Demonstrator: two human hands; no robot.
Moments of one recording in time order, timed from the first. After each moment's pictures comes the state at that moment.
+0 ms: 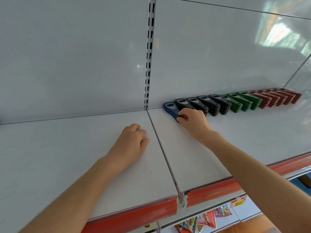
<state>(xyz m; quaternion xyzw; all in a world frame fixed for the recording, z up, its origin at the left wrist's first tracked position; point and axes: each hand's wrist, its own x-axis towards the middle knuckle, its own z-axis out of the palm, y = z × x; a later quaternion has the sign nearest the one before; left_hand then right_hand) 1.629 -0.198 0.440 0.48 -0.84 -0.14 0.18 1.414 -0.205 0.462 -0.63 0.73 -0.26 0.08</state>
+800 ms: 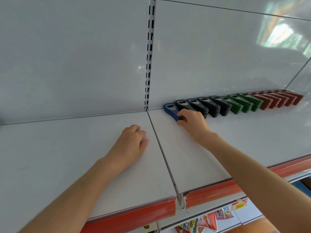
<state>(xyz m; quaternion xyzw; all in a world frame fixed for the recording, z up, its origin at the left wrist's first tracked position) 1.629 -0.196 0.442 0.48 -0.84 -0.14 0.19 1.413 -0.207 0.461 -0.66 0.71 -0.24 0.07</state>
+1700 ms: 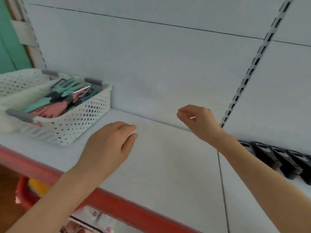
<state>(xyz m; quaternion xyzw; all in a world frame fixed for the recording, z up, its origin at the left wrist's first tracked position) 1.767 -0.097 0.506 0.66 -0.69 0.10 0.28 1.573 -0.241 0.527 -0.83 0.43 -0.32 0.18</state>
